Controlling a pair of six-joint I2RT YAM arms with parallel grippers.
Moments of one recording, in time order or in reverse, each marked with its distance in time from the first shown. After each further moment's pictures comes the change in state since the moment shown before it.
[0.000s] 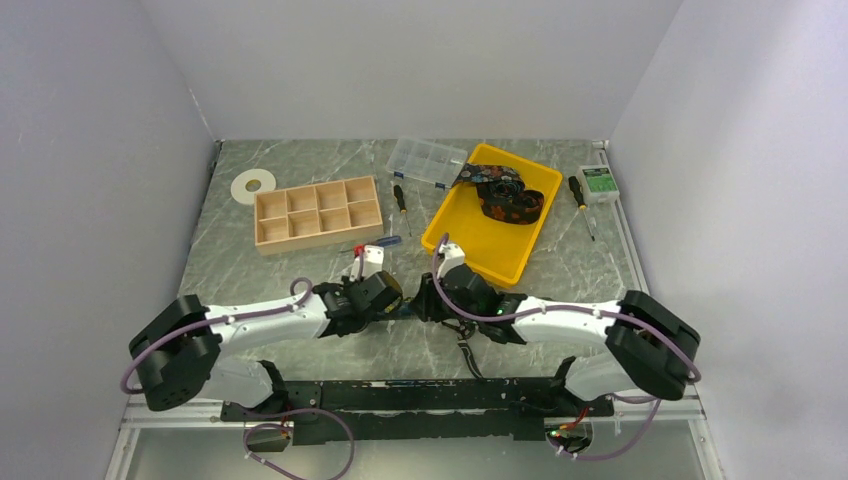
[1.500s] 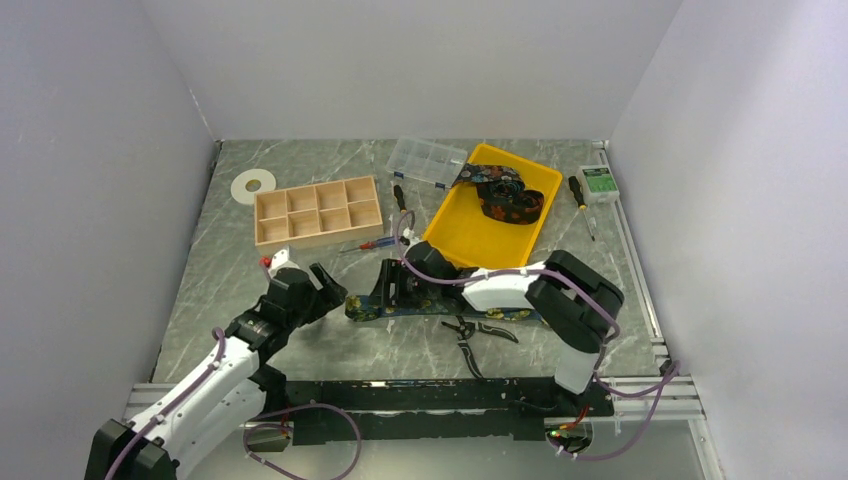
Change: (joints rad) left arm 0.525 -0.591 -0.351 0.145 0.431 -0.158; right arm -0.055 0.369 0.285 0.013 -0.259 0.233
